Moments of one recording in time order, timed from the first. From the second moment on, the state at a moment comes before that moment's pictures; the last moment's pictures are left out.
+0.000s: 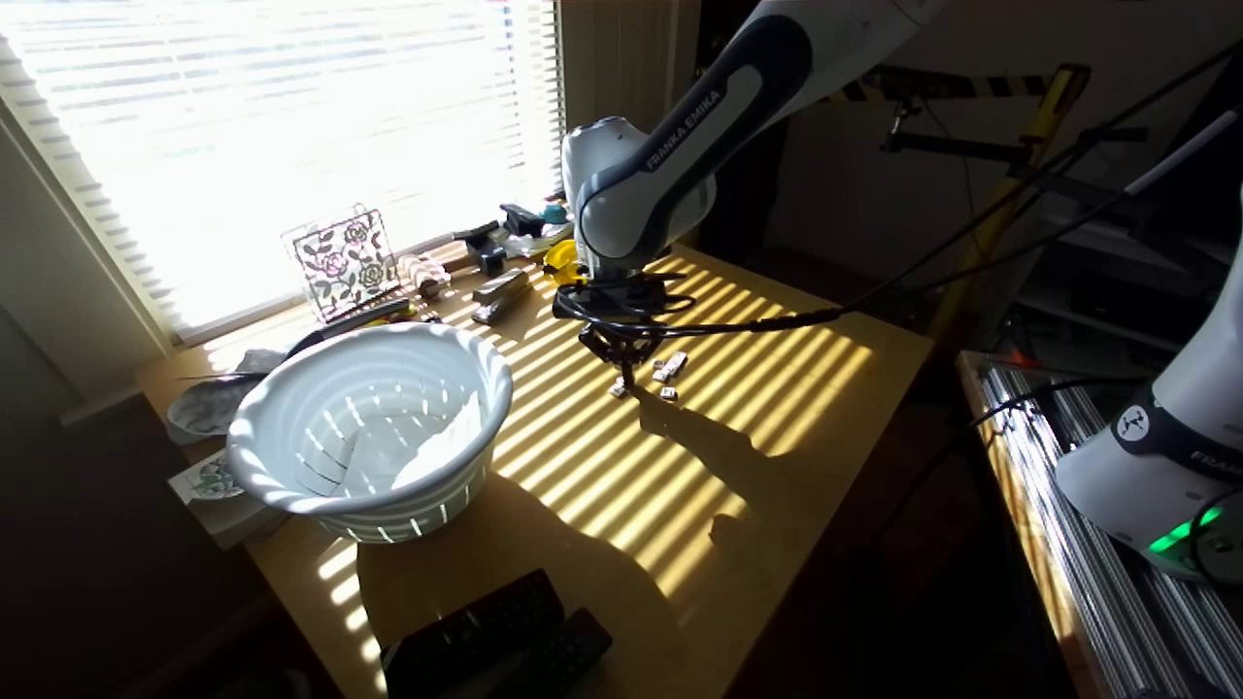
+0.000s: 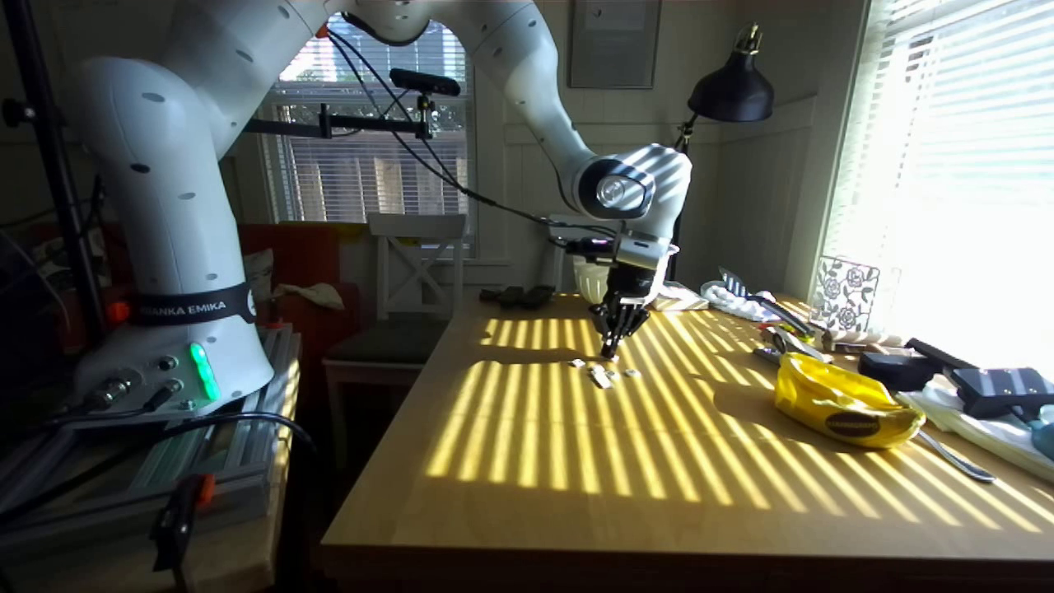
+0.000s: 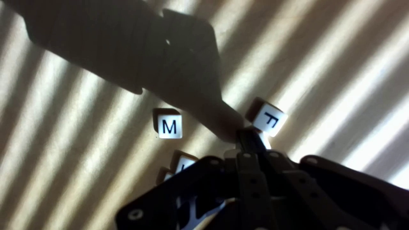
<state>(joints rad) -0.01 0.71 -0.16 -1.77 0.22 2.29 1.18</state>
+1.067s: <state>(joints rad) -0.01 0.68 -0.14 -1.78 0.17 2.36 0.95</state>
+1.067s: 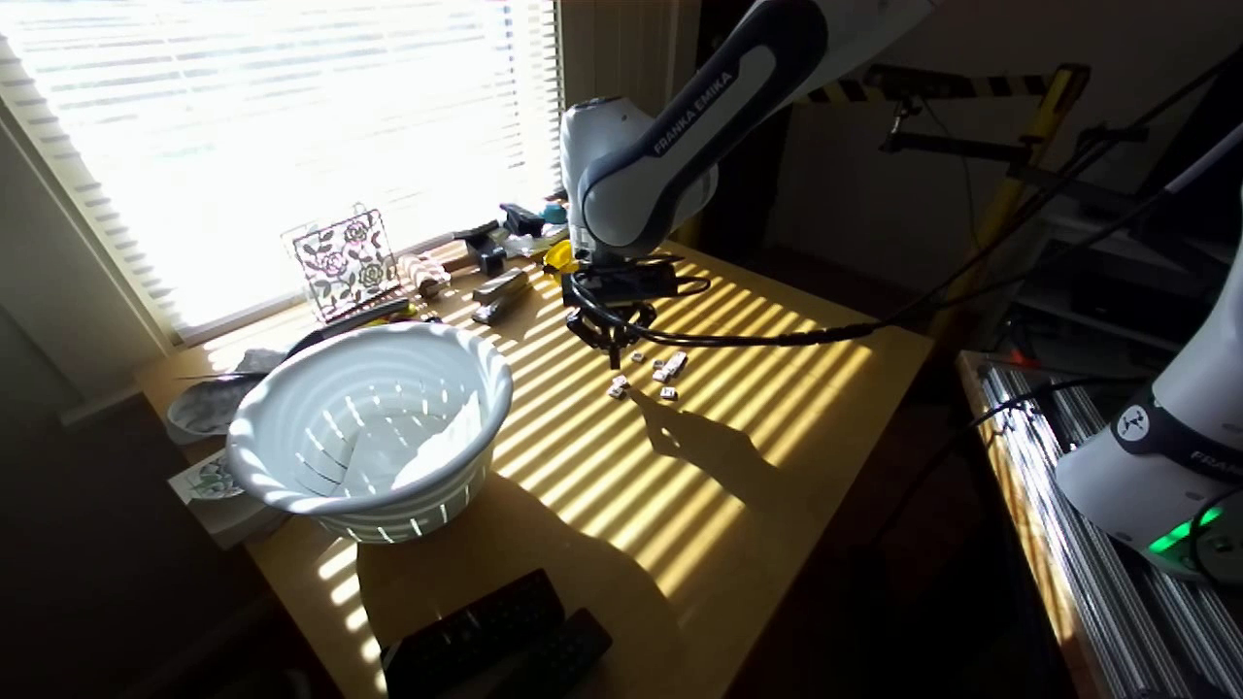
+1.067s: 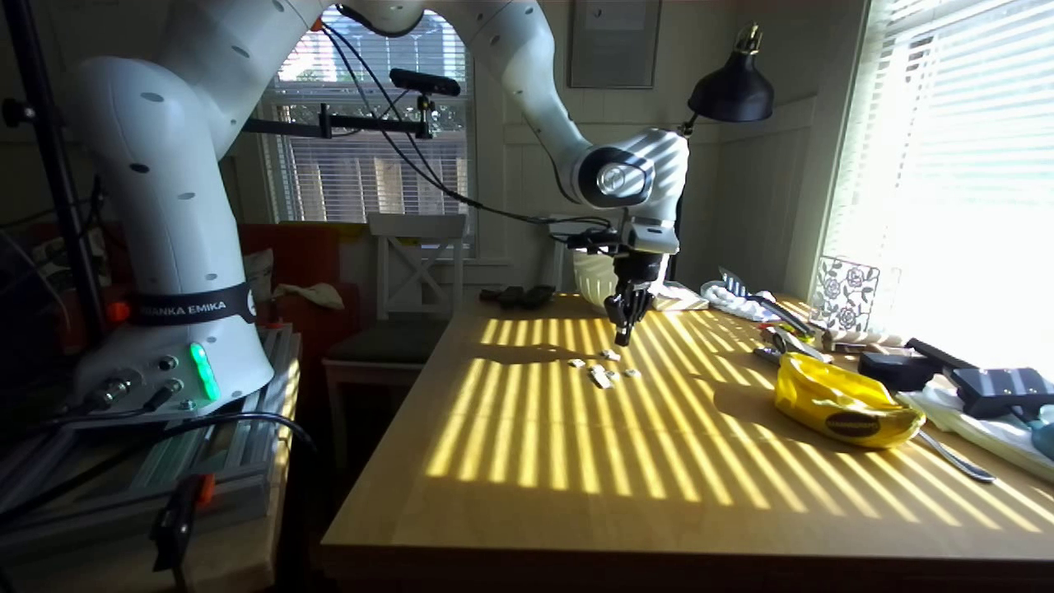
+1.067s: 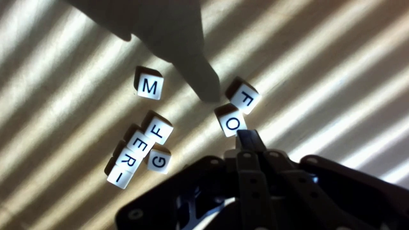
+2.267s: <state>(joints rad) 0.03 0.68 -0.16 -1.90 0.14 2.62 0.64</state>
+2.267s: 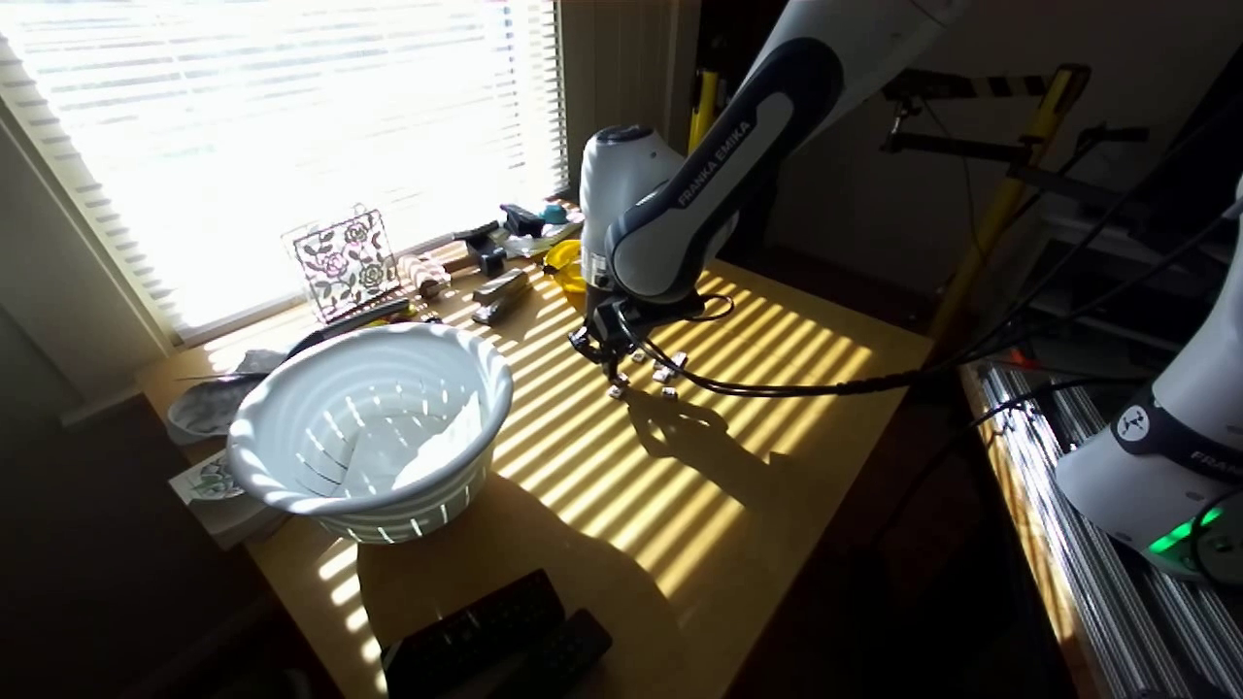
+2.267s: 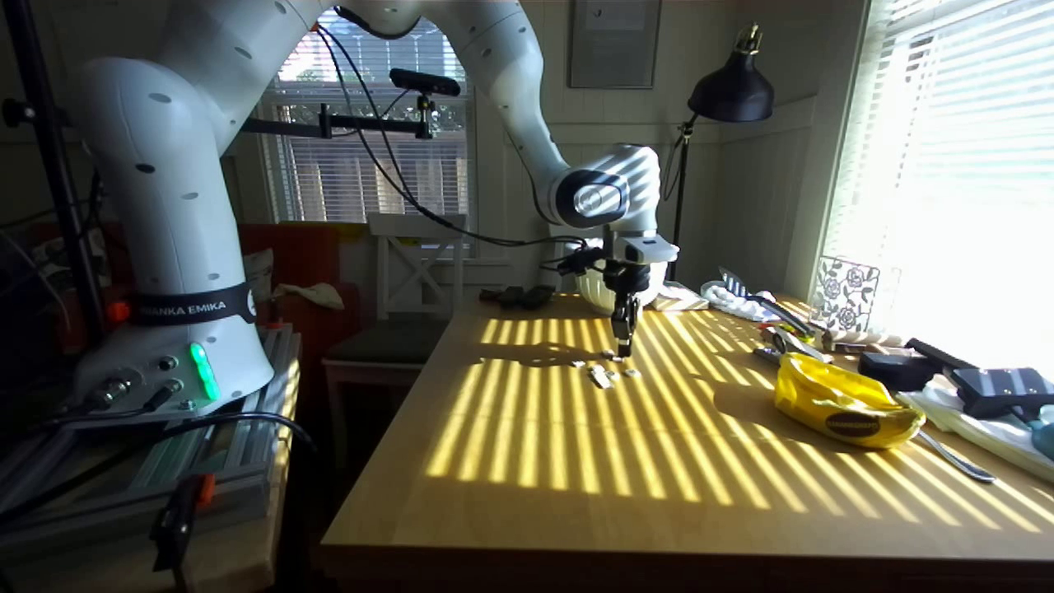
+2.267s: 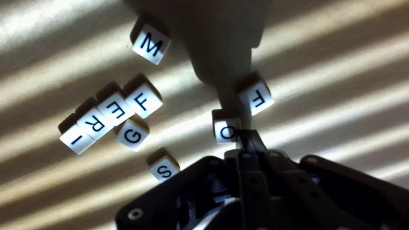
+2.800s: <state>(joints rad) 0.06 0.67 -0.22 -1.91 0.14 2.59 0.76</state>
